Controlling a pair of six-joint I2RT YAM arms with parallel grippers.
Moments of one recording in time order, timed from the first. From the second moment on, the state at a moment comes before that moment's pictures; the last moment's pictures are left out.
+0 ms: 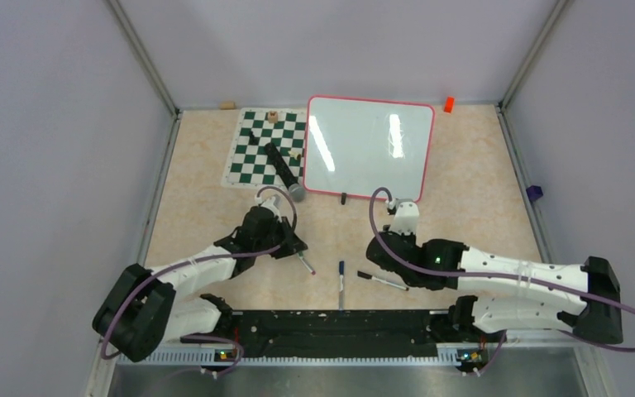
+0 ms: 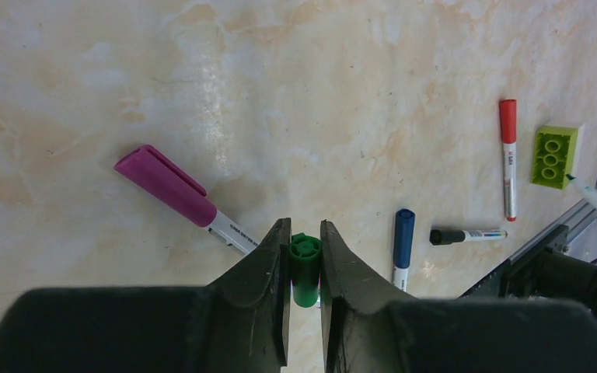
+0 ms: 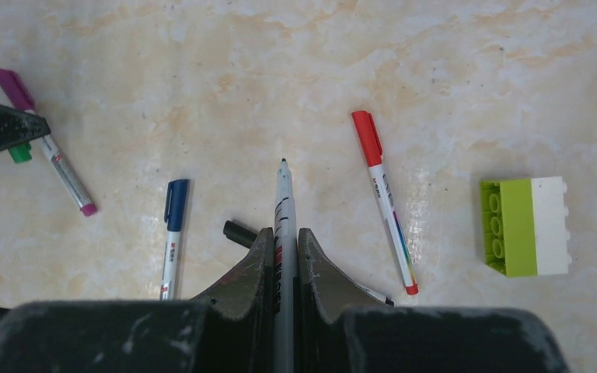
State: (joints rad) left arm -0.55 1.16 0.38 0.08 0.21 -0.79; right arm 1.22 1.02 0.77 -0.73 0.68 0.93
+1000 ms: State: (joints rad) left arm -0.65 1.25 0.47 0.04 0.24 -0.73; right arm 1.22 0.79 0.75 -0.72 0.73 0.74
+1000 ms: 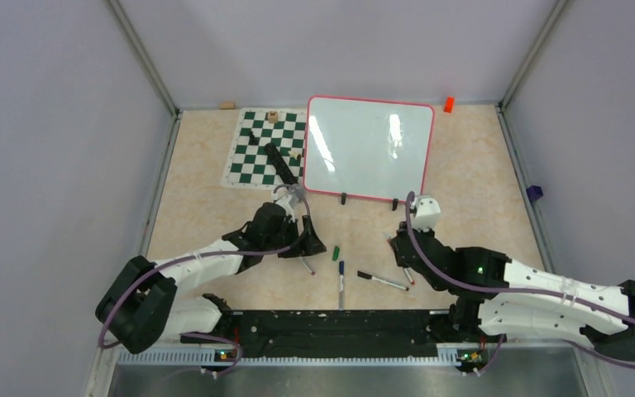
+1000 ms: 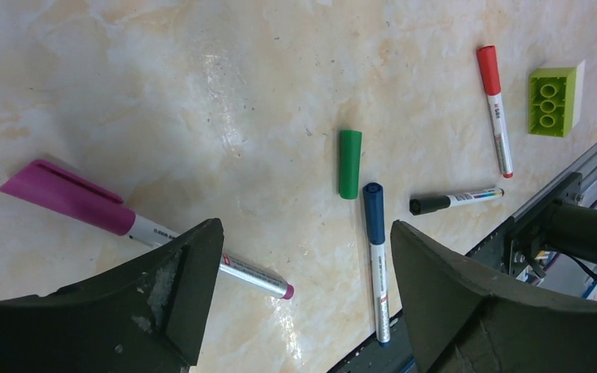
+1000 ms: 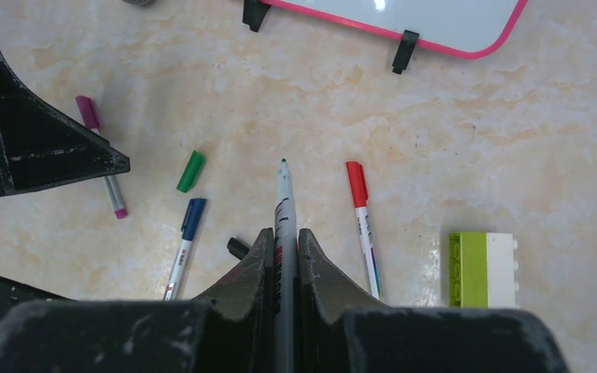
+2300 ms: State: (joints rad) left arm -0.63 0.90 0.59 -0.22 0.08 -0.47; right arm 0.78 0.76 0.88 -0.67 0.42 0.61
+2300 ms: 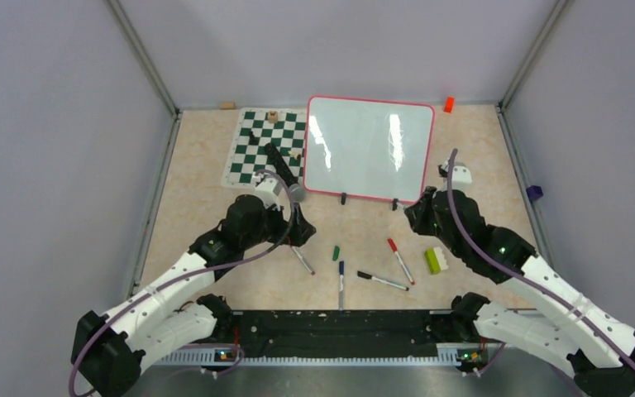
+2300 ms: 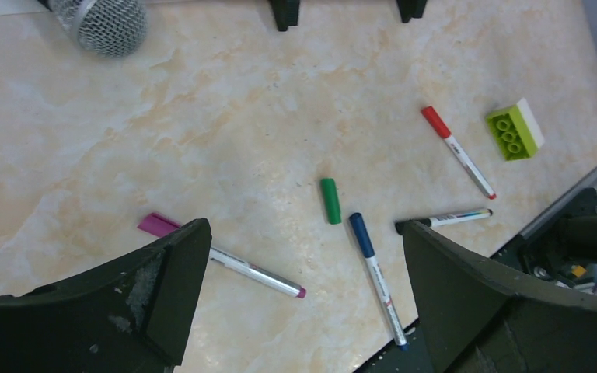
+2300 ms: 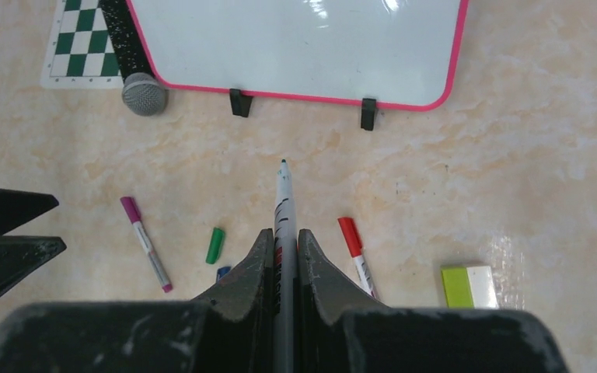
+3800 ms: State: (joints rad) left arm -0.62 0.86 0.47 0.04 0.21 -0.59; right arm 0.78 0.89 0.96 -0.58 0.45 0.74
